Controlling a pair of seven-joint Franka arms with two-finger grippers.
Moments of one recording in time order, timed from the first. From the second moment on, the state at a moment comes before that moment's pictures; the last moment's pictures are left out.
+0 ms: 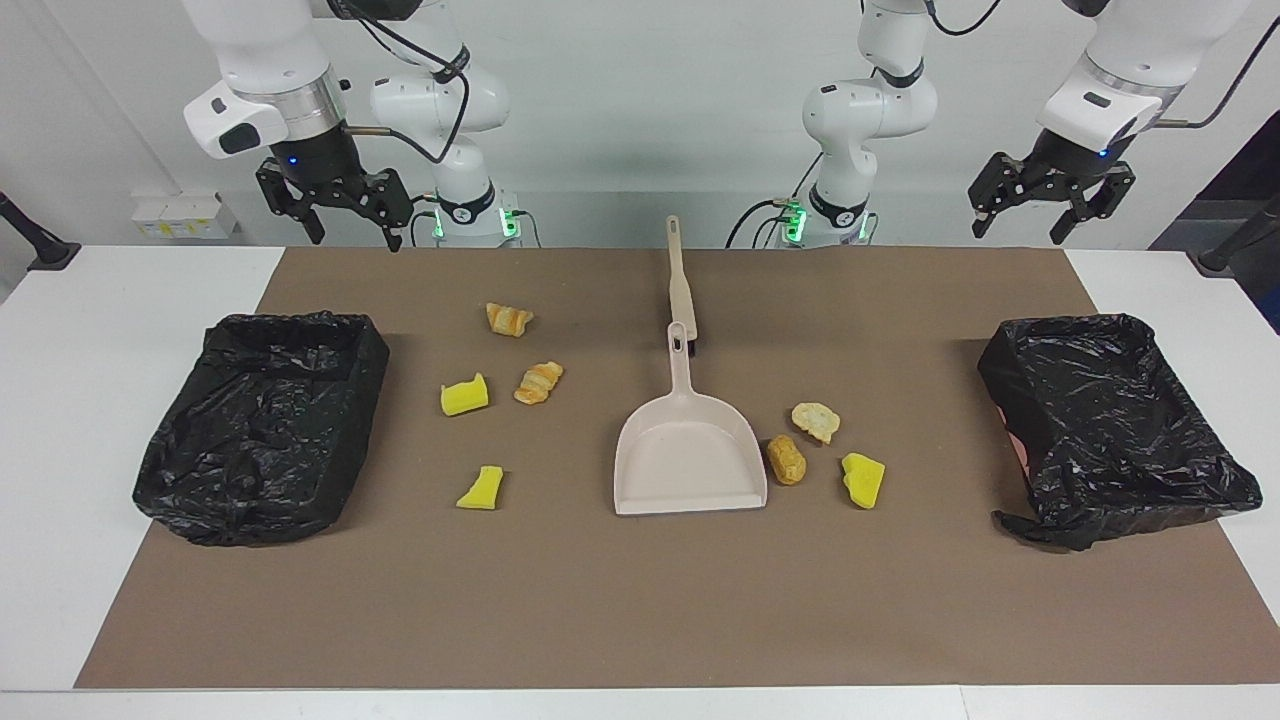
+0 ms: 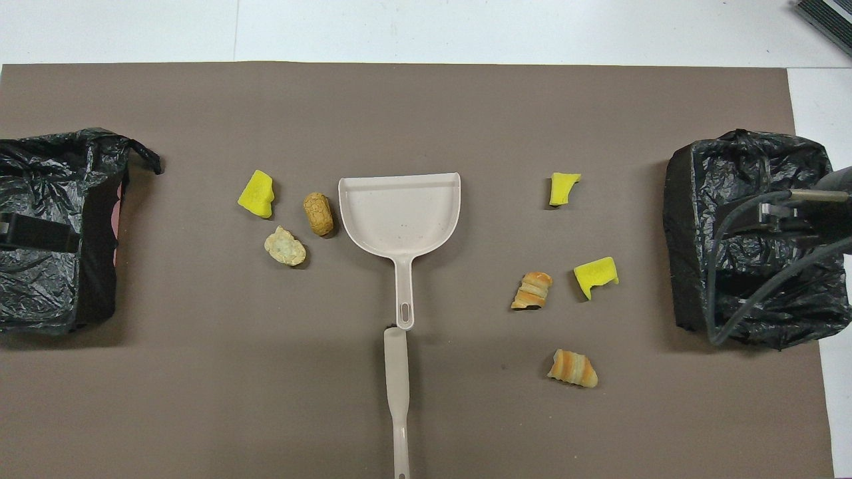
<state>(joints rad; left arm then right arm) 0.07 -0.08 -0.13 -1.55 -0.02 1.50 0.10 0.10 -0.04 -0.03 -1.54 -0.03 1.50 0.20</state>
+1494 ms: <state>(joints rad) 0.07 -0.10 -0.12 -1.55 -0.02 1.40 0.09 0.10 -0.04 -0.03 -1.54 -0.03 1.50 0.20</state>
